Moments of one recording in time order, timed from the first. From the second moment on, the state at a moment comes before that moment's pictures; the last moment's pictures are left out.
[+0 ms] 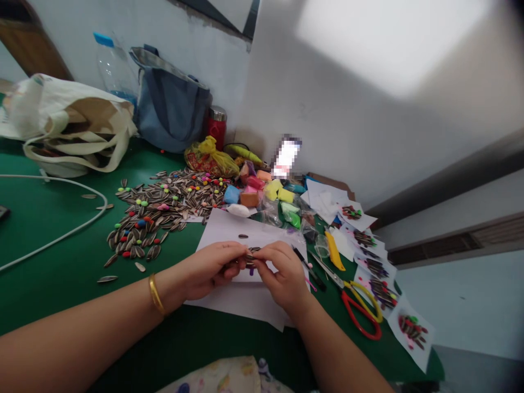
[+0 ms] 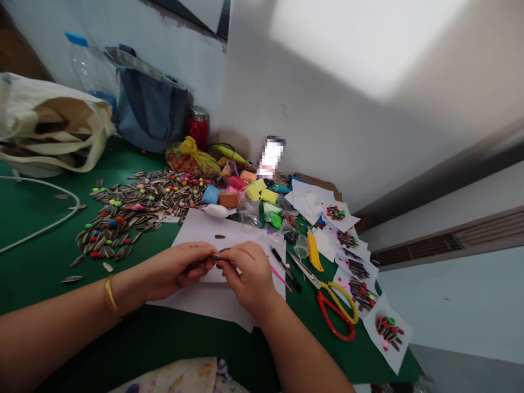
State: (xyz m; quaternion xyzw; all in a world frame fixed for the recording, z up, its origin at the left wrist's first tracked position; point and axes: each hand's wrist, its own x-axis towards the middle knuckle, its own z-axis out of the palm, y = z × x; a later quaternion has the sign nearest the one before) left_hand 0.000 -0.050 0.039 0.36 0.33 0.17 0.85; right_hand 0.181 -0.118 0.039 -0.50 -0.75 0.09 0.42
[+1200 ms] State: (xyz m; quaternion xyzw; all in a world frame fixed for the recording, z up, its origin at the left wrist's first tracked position) left_hand 0.002 -0.063 0.040 0.33 0.30 0.04 0.89; right_hand 0.160 -0.123 0.040 -0.50 -0.78 0.19 0.33
